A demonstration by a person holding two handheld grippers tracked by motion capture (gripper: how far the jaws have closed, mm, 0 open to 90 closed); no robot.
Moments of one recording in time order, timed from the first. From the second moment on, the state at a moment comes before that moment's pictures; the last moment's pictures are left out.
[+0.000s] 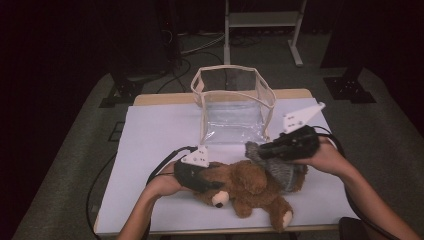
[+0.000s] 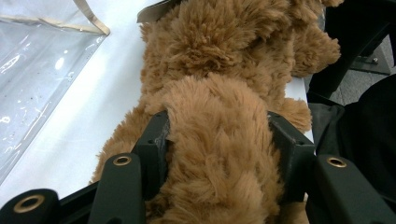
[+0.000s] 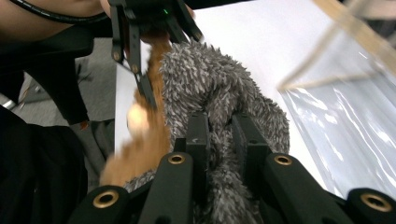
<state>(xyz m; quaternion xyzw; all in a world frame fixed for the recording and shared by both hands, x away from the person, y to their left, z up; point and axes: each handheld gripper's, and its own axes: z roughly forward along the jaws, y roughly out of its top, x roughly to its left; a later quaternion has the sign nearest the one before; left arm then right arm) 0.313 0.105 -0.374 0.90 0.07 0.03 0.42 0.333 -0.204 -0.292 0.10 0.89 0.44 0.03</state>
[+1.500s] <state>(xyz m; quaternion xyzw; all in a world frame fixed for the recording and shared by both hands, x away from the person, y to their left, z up) 0.298 0.124 -0.384 0.88 0.08 0.02 0.46 0.323 -0.122 -0.342 0.03 0.93 0.36 -0.02</state>
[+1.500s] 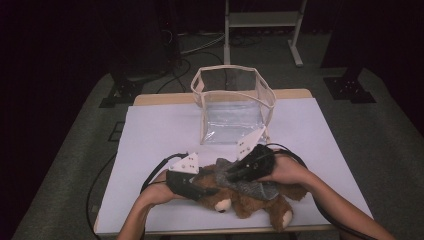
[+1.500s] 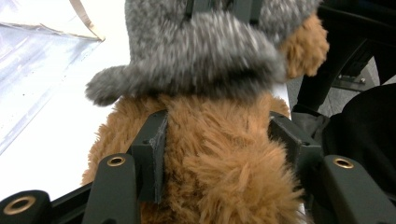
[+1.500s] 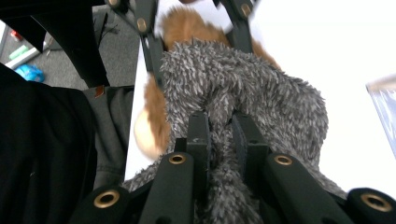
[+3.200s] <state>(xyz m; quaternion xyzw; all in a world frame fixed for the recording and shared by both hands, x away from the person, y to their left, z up) 0.297 0.123 -0.381 0.89 0.07 0.02 0.44 0.306 -0.214 -0.338 0.10 0.90 0.41 0.01</state>
